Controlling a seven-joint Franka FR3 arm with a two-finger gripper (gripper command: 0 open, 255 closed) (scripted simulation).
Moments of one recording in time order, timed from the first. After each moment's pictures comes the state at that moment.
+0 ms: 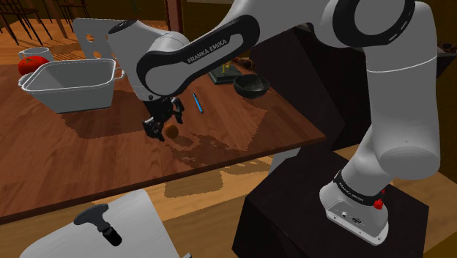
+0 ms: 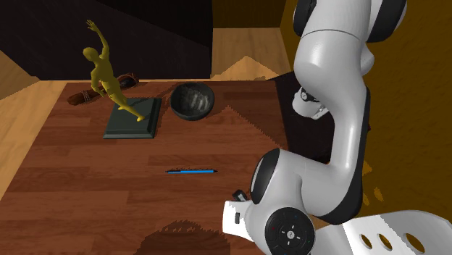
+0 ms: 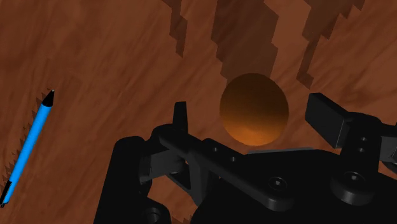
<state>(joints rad) 0.25 0.55 0.46 -1.58 -0.38 1.90 0.55</state>
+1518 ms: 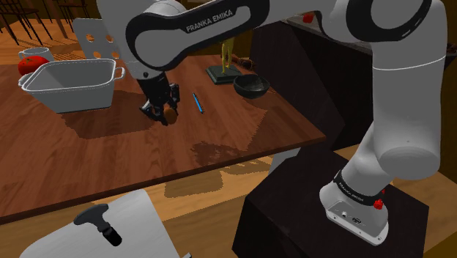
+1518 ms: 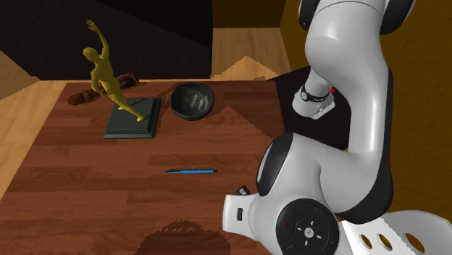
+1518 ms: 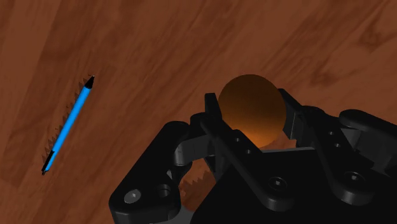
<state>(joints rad) 0.25 0.49 0.47 -1.50 -0.35 1.77 0.52</state>
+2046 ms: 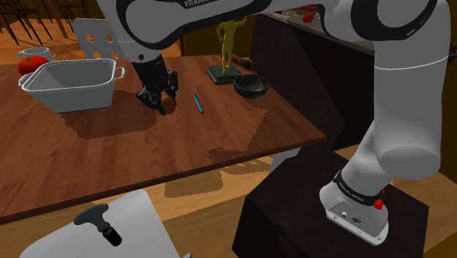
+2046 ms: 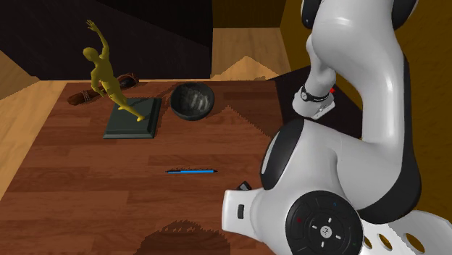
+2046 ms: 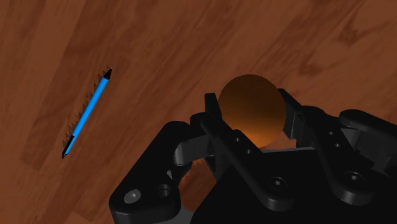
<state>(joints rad) 0.26 0.47 0.48 -1.42 -0.34 1.67 0.50</state>
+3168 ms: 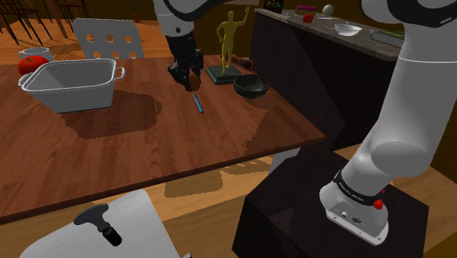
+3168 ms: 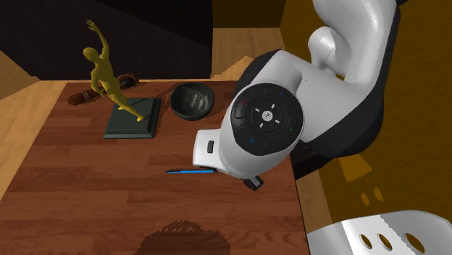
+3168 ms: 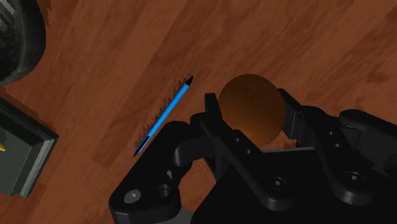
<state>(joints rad) 0.09 0.27 0.45 -1.59 -0.26 1.69 0.32</state>
